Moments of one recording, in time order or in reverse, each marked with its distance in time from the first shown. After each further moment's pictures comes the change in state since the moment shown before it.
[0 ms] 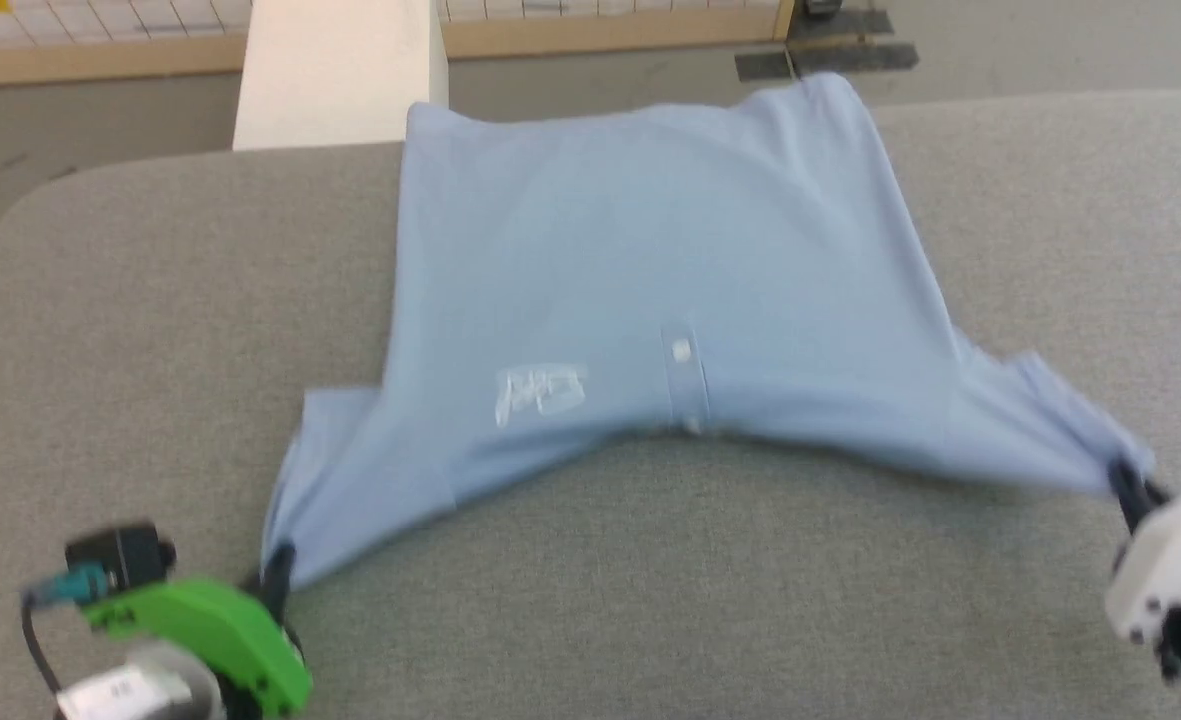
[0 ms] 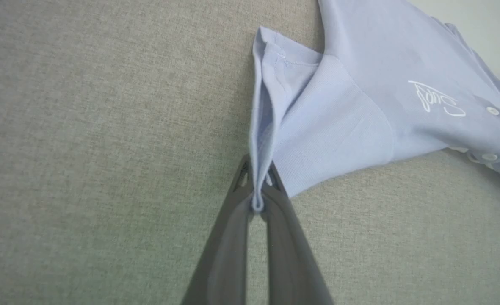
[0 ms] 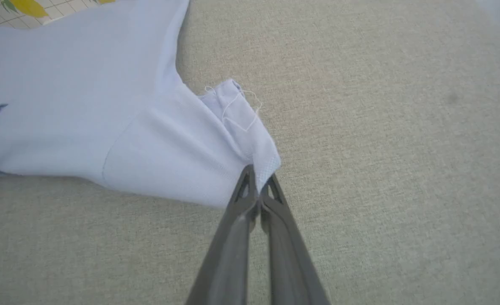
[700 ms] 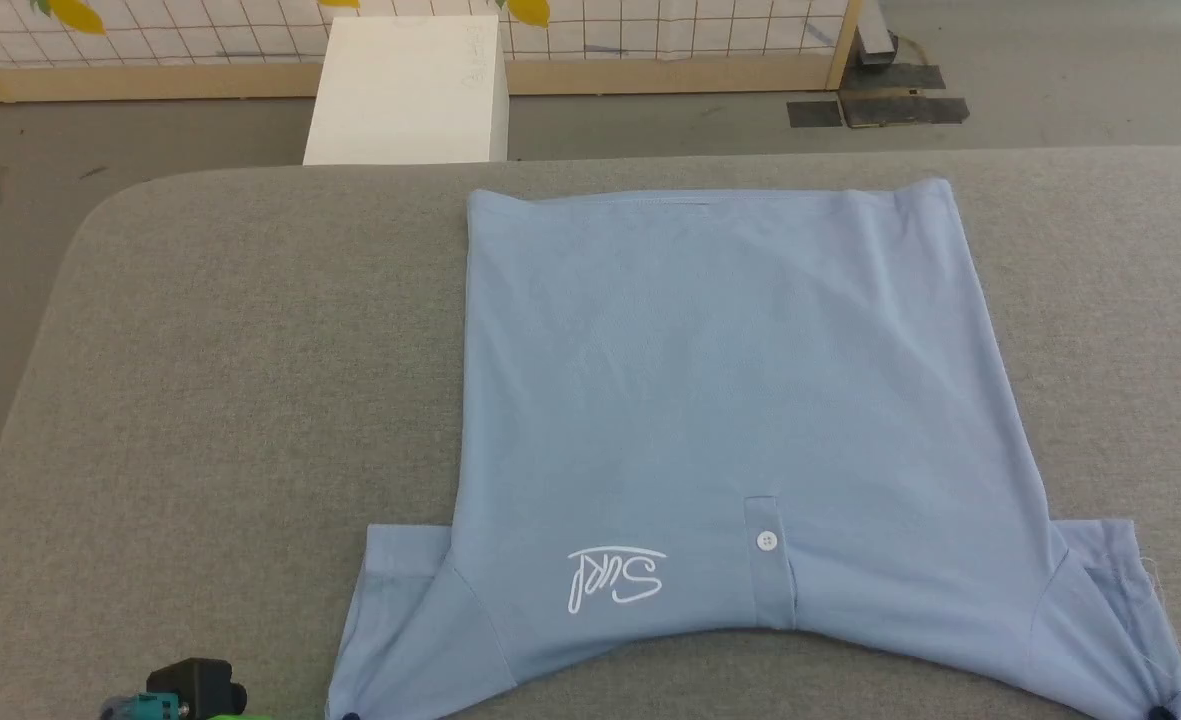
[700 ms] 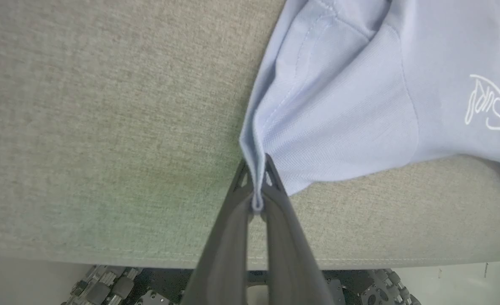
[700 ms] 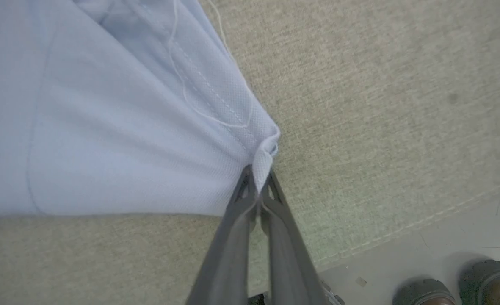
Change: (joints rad) left arm 0.251 -0.013 -0.071 -0.102 -0.034 0.053 0.141; right arm 0.233 0.080 -0.179 0.159 -0.019 0.000 0.013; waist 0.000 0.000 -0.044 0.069
